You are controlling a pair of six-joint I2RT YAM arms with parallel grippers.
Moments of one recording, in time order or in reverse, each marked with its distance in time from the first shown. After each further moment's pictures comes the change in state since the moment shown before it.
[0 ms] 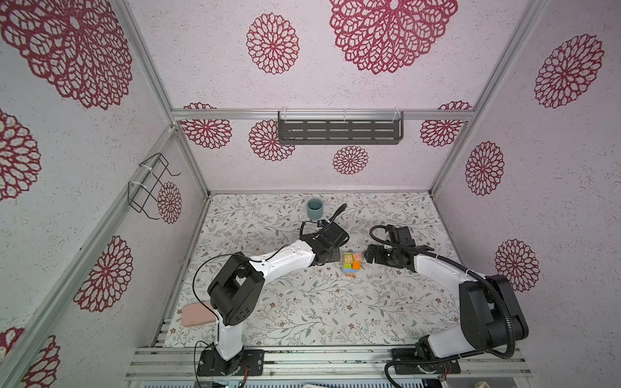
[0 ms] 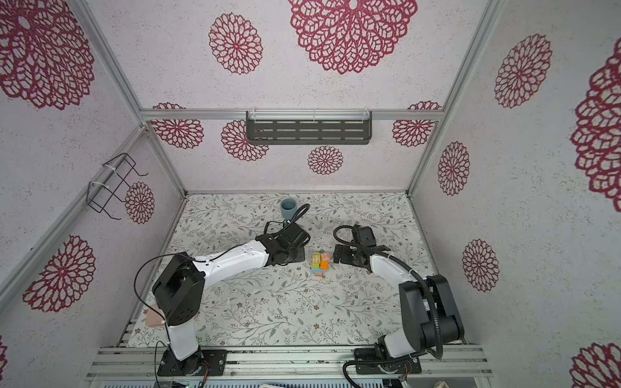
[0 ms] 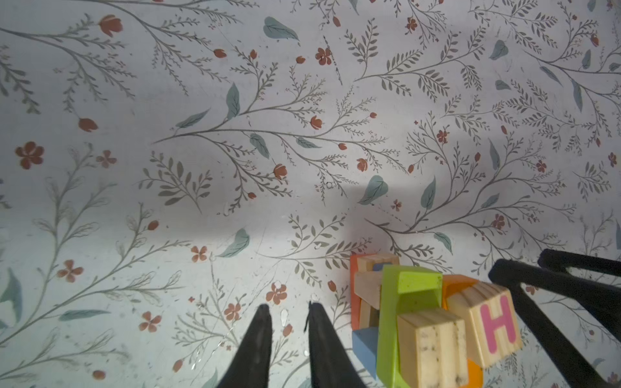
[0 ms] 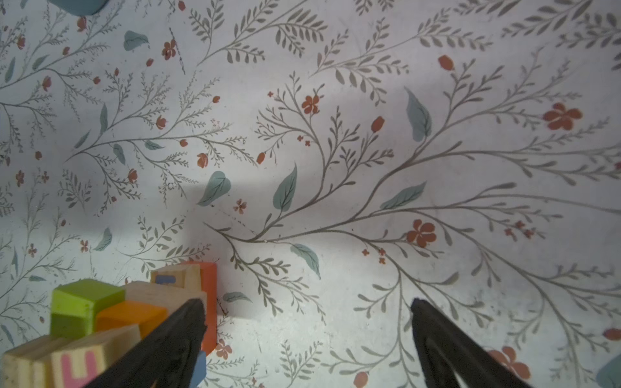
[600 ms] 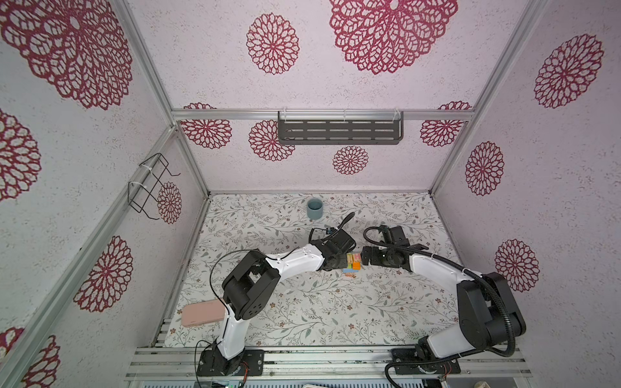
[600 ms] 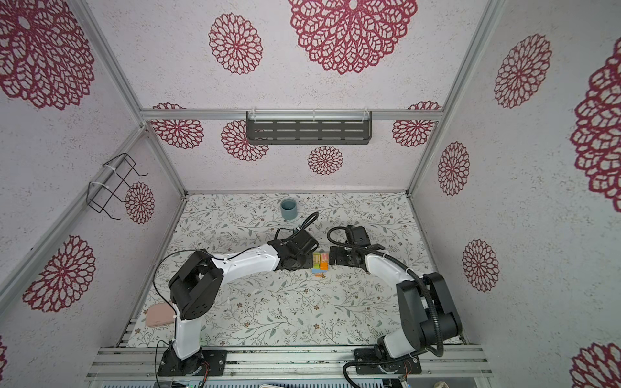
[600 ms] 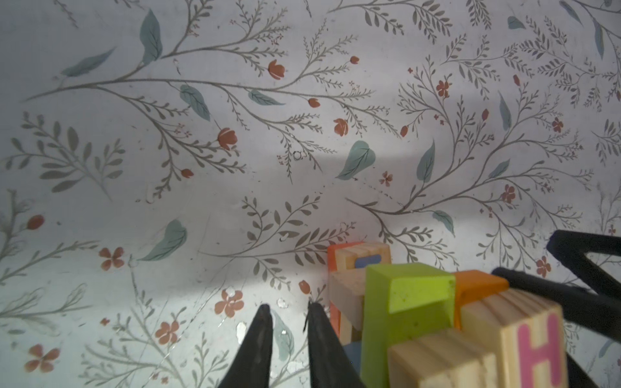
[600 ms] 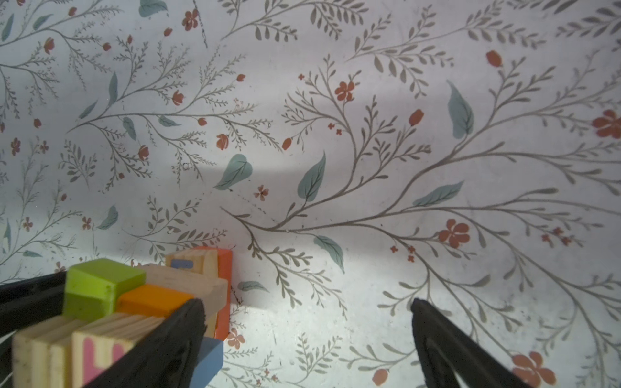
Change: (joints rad) left arm -0.040 0.102 0.017 0.060 0.053 -0.012; right arm 0.061 0.015 0.028 -0.028 0.022 -0.024
